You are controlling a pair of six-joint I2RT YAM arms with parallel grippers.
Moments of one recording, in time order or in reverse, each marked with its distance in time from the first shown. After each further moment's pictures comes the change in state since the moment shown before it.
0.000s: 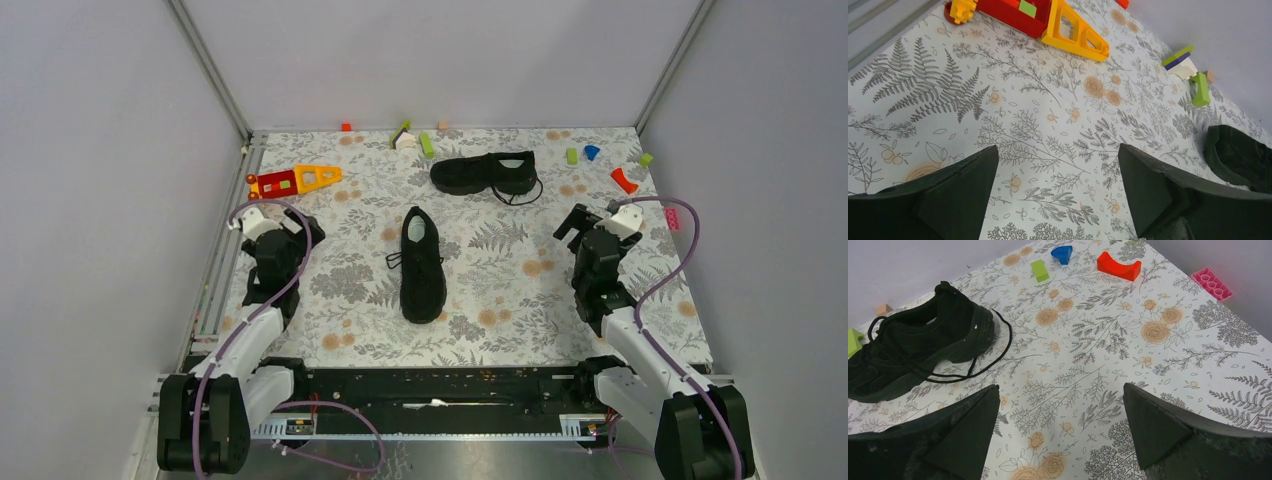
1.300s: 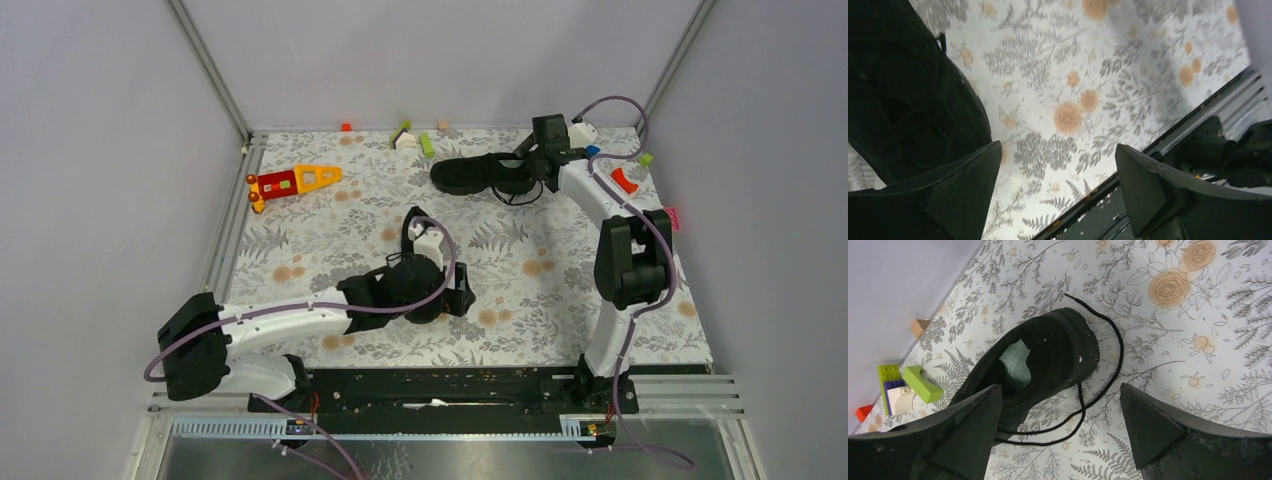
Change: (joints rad) left arm -1.044 0.316 0.430 -0.409 0.079 -0.140; right arm 0.000 0.960 1.120 -0.684 -0.164 0.569
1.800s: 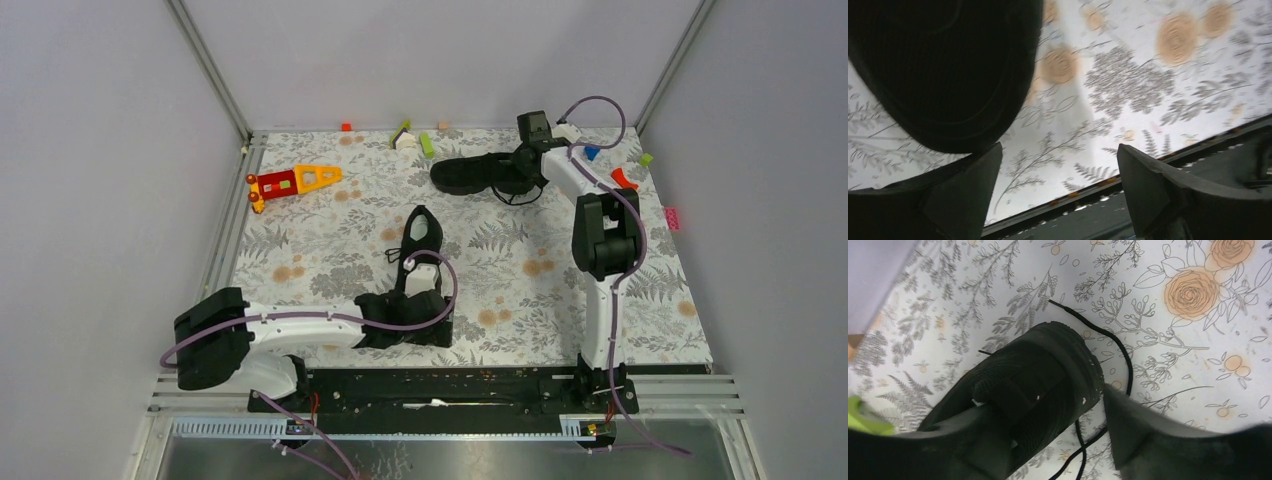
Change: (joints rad) left arm -0.134 0.096 -0.044 -0.272 -0.102 -0.241; right arm 0.002 0.309 0.287 -0.130 0.032 0.014
